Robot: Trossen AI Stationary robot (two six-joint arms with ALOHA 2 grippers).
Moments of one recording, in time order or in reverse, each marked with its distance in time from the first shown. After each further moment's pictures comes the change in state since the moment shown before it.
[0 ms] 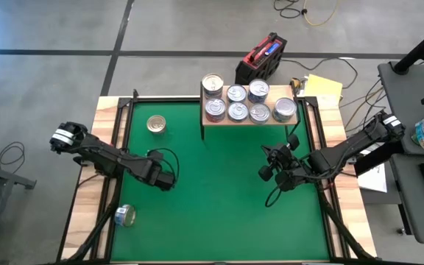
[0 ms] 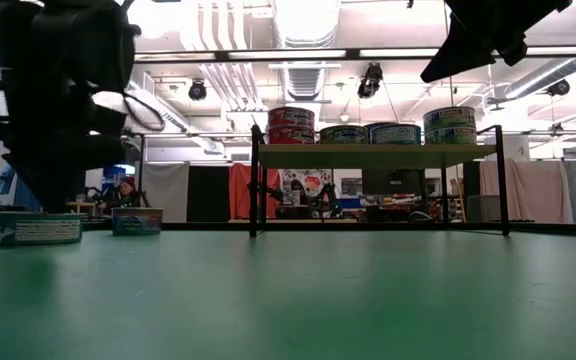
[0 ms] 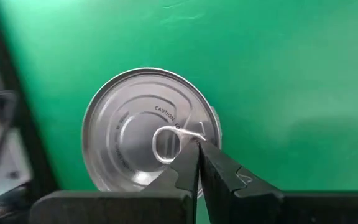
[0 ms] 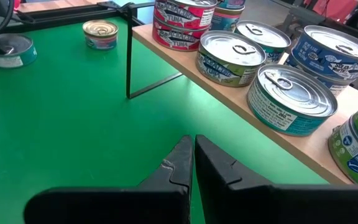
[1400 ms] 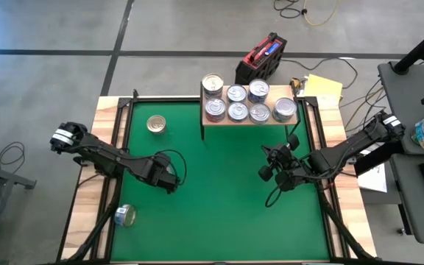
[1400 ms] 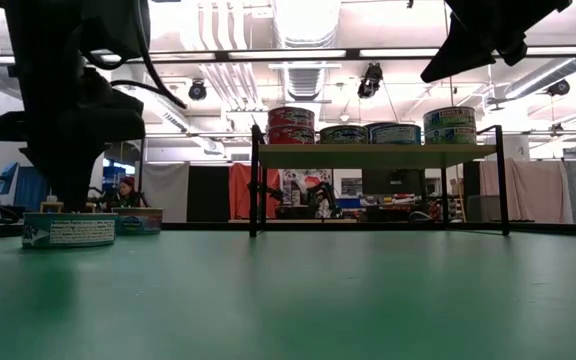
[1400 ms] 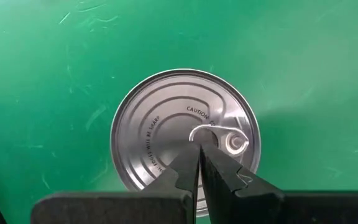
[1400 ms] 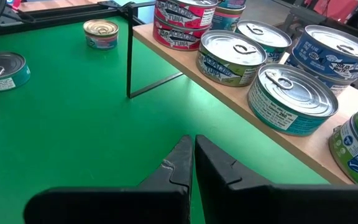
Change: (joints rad) left arm -0.003 0.000 0.067 0.109 0.054 0.084; right arm 0.000 0.000 0.000 0.000 -0.003 -0.002
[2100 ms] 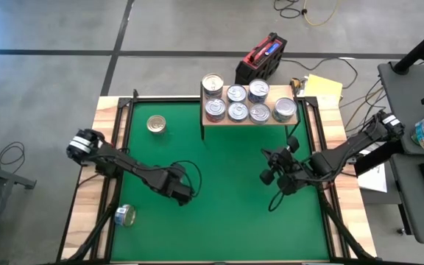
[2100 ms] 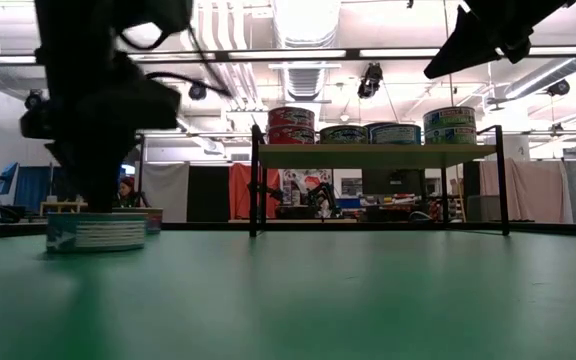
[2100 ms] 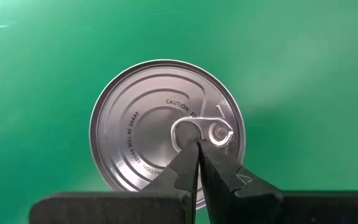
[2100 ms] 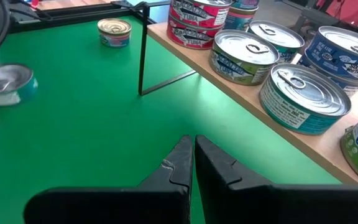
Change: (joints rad) left arm -0.062 0.223 0.214 0.014 0.053 0.068; right arm 0.041 0.000 0.000 0.000 -0.006 0.002
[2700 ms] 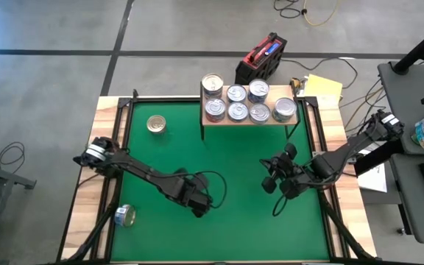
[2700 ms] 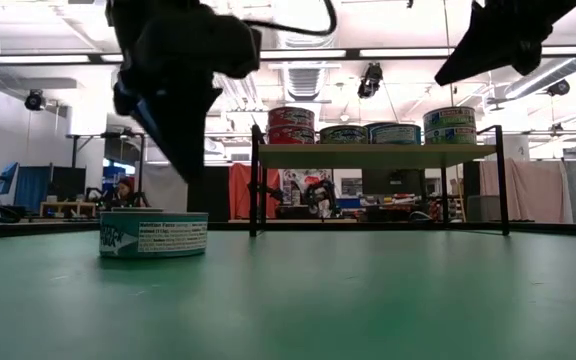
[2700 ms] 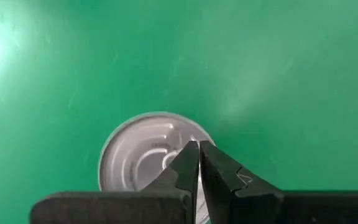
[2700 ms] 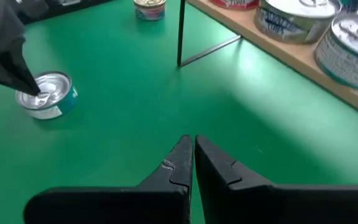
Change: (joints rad) left arm -0.019 0.192 0.344 0.017 -0.078 0.329; right arm 0.046 0.000 -0.006 0.003 -0.156 0.112
